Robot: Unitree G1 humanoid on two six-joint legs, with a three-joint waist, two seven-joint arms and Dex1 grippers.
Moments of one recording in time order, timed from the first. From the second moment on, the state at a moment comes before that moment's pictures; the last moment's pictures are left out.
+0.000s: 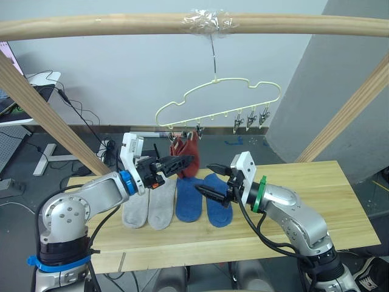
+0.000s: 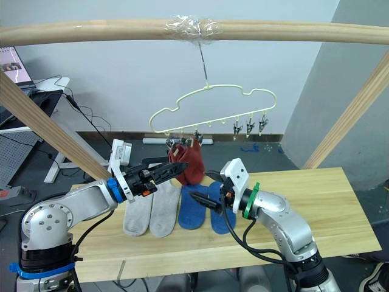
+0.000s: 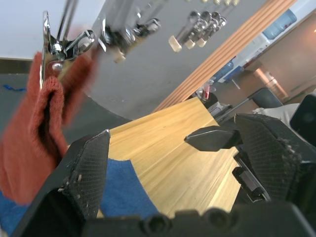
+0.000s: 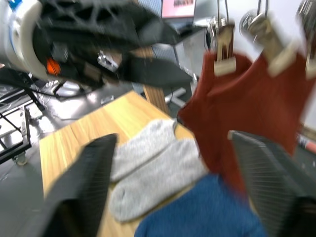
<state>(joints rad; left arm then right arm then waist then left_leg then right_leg) -0.27 0.53 0.27 -0.32 -1.31 1.11 -0.21 -0.20 -0.29 0.26 -0.39 0.38 0.58 0.65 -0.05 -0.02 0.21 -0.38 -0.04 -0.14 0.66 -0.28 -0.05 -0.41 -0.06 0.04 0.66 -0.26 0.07</state>
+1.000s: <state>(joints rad) -0.25 0.20 -0.17 -0.27 -0.27 0.33 -0.20 -0.15 -0.41 0.07 -0.51 0.35 0.54 0.56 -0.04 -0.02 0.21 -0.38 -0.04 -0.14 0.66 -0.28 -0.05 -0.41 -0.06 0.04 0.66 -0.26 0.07</state>
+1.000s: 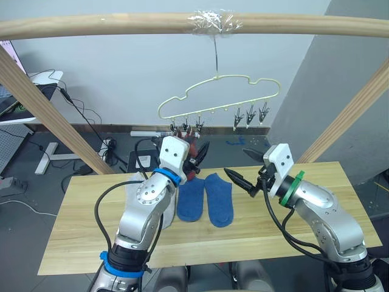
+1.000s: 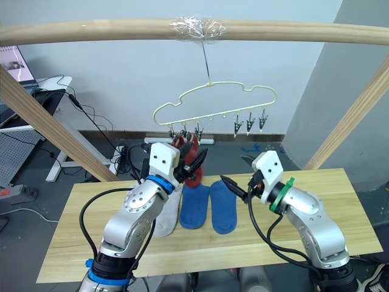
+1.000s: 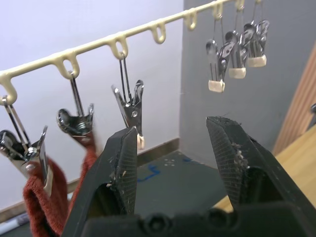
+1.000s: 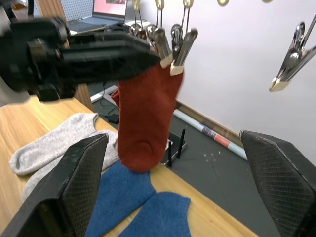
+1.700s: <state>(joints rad) -0.41 0.07 -0.12 0.00 -0.14 0.16 -0.19 -0.19 -0.42 0.05 -0.54 0.41 0.54 0.55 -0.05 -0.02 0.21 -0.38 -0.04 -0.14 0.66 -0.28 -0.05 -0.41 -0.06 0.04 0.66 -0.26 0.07</state>
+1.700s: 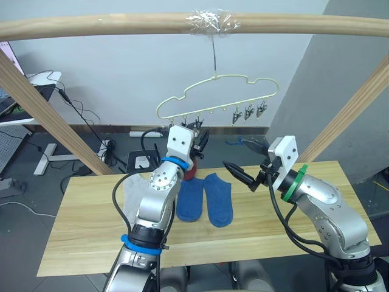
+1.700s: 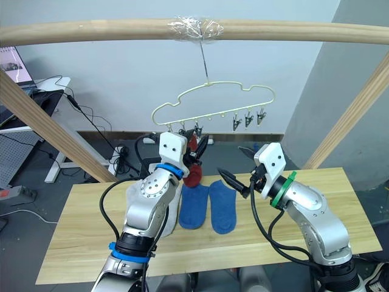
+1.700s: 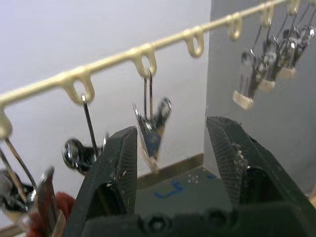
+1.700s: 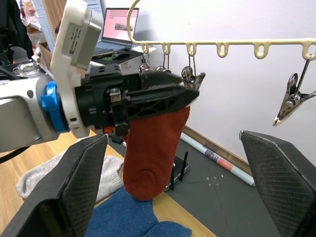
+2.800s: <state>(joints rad) -0.46 0.04 -0.10 0.09 -0.11 0.10 -0.21 -0.20 -0.42 0.05 -0.54 0.41 0.54 0.52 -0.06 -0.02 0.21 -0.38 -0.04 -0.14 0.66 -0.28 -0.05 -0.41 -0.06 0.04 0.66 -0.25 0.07</state>
